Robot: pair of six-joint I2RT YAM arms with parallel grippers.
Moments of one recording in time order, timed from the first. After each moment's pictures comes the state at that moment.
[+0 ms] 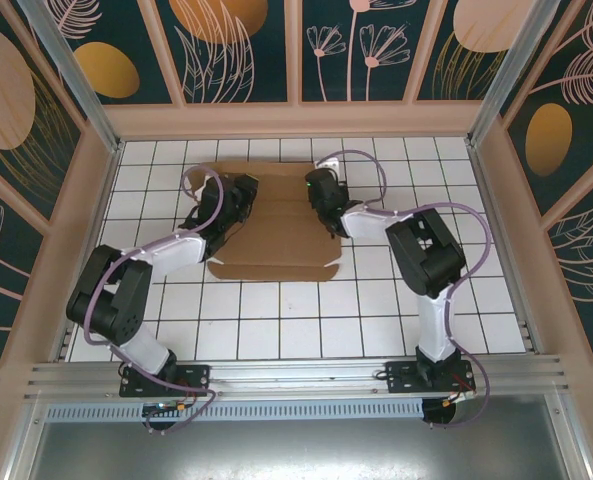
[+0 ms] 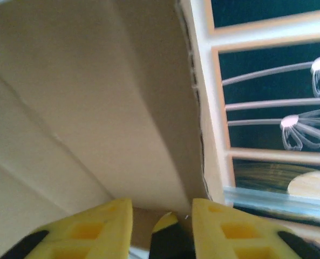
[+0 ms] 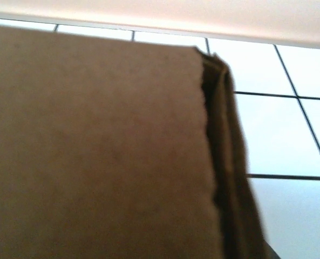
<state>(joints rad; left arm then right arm) -0.44 1.61 0.87 0.36 -0.02 -1.42 0.59 2.00 1.24 0.15 0.52 0.23</state>
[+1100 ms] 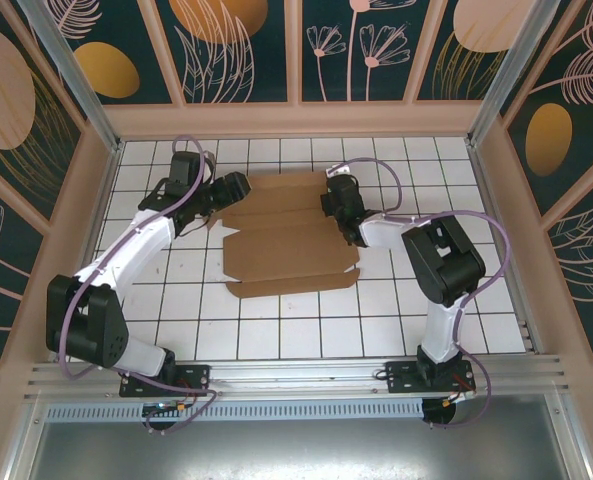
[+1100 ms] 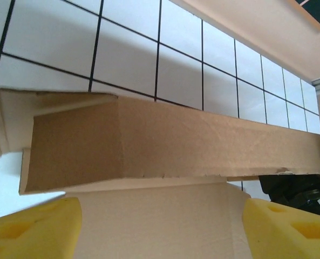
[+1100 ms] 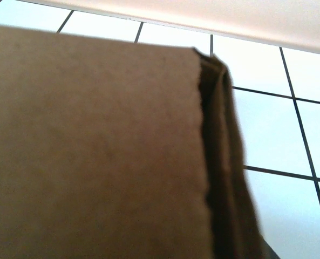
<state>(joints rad) -0.29 1.48 1.15 -0.37 0.19 -0.66 0.55 1.90 1.08 0.27 0.37 0.10</state>
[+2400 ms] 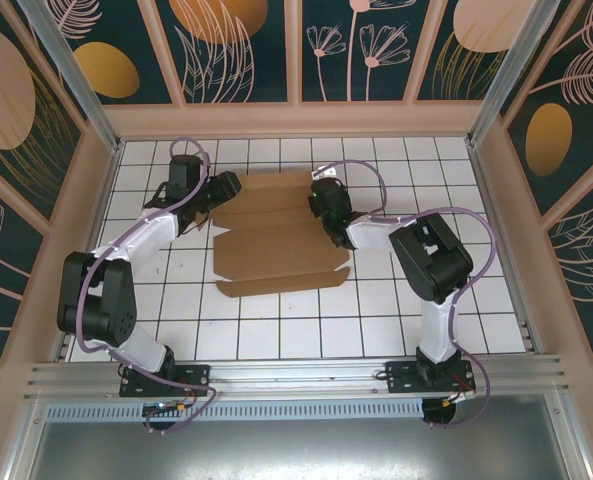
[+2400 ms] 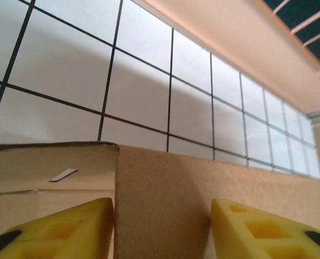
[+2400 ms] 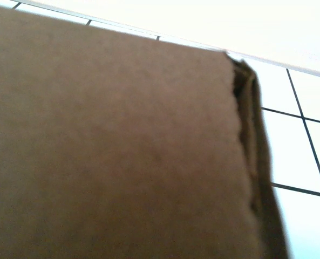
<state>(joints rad) -0.21 1.59 1.03 -0.03 0.25 -0.71 0.63 1.96 1.11 0.32 0.48 0.05</state>
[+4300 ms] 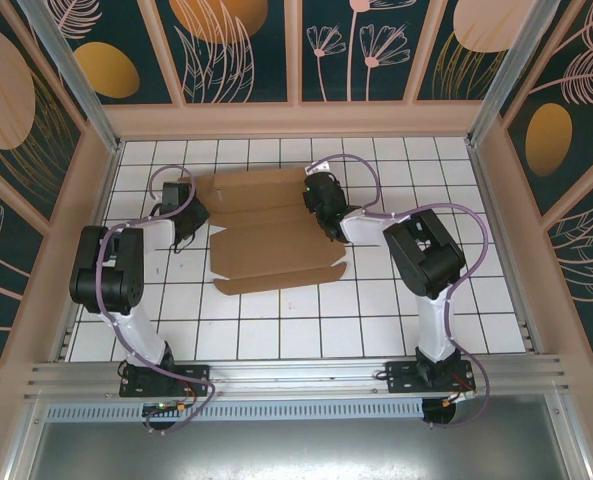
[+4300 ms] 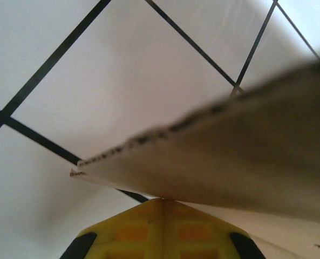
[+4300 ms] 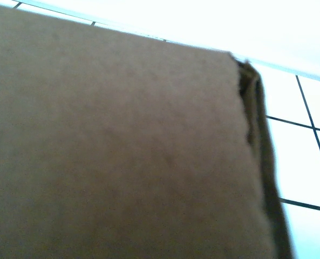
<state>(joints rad) -0.08 1.81 0.91 0.08 0.02 -0.81 0.63 2.02 1.22 0.25 0.47 0.05</state>
